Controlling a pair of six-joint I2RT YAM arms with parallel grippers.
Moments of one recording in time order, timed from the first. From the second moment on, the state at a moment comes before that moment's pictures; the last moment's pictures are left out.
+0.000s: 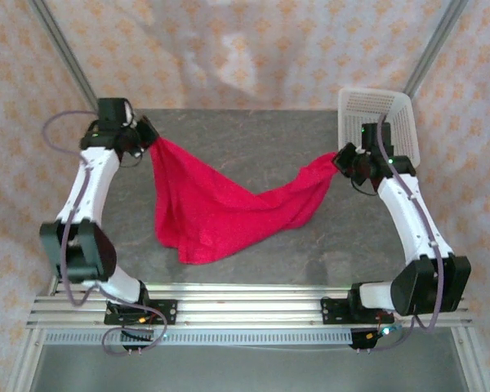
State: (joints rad) left arm 0.11 1.59 1.46 -0.68 0.26 -0.66; right arm 0.06 1.32 1.22 -0.76 -0.18 0.76
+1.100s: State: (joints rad) left arm -0.04 1.36 0.69 -0.44 0.18 -0.68; right arm 0.06 1.41 1.20 -0.68 -0.16 0.76
